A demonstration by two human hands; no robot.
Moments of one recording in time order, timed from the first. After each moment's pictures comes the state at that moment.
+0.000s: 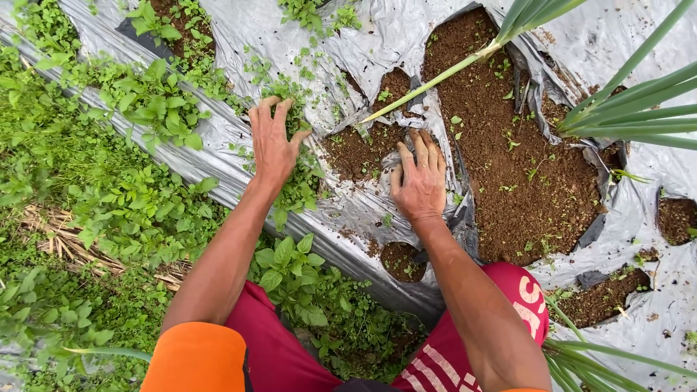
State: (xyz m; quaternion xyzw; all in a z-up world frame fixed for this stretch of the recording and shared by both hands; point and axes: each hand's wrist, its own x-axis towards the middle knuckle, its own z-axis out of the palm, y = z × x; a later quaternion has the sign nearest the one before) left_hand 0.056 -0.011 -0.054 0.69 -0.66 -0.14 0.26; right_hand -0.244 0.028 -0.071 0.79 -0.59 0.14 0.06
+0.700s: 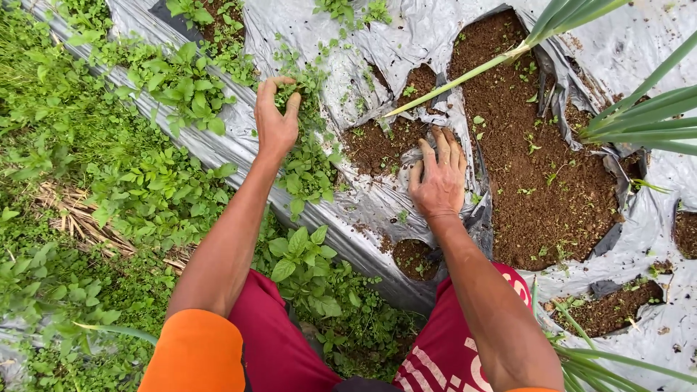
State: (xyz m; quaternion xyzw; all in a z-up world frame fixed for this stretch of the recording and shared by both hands) left_hand 0.089 -0.022 -0.054 0.68 -0.49 -0.29 0.46; right_hand -0.241 0.031 -0.072 0.78 -0.61 0.11 0.00
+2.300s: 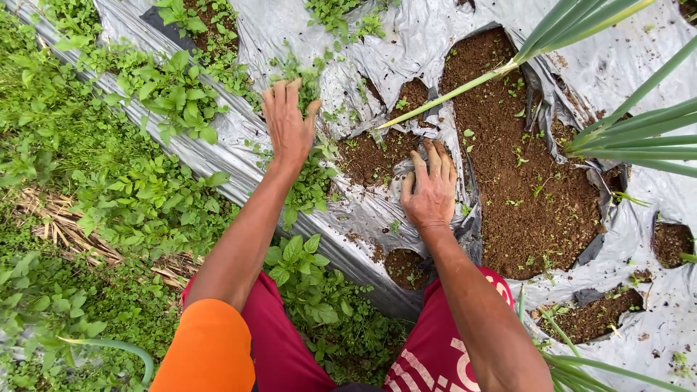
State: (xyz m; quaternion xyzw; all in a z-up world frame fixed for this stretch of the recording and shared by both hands) left_hand 0.062 -0.045 -0.093 0.73 -0.61 -0.03 0.29; right_hand -0.242 0.030 -0.076 0.78 -0.61 0.12 0.02
